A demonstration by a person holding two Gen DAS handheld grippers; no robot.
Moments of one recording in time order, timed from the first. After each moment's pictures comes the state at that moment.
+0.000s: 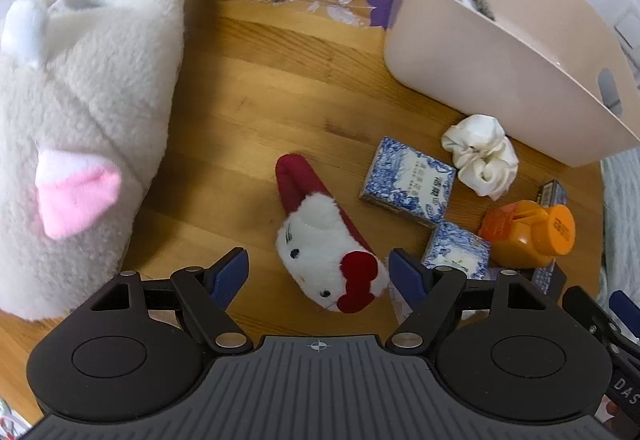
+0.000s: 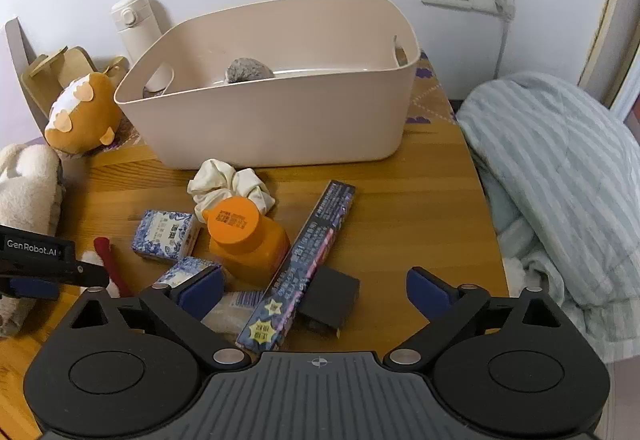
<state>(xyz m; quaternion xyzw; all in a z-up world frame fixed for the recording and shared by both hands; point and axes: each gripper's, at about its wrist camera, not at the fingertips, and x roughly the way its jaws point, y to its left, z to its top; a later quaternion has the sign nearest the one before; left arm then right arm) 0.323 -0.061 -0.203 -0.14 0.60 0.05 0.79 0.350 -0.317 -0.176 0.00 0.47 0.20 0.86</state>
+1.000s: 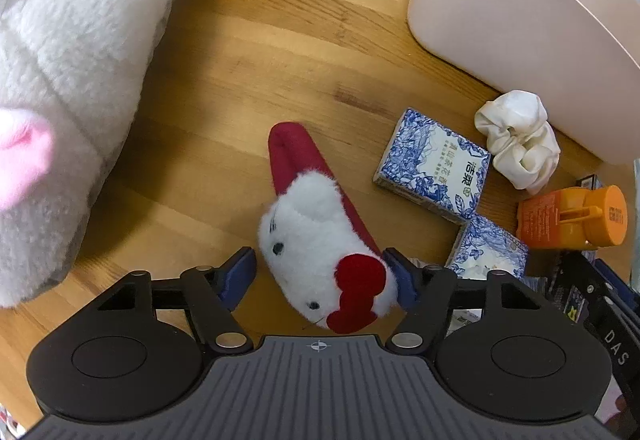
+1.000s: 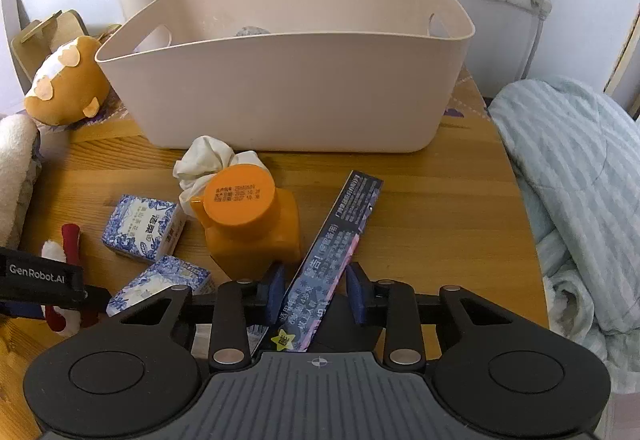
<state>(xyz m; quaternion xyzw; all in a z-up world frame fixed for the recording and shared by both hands) 0.333 -0.073 -0.239 -0.14 0.61 0.07 0.77 0.373 -0.284 -0.214 -0.03 0.48 0.20 0.85</state>
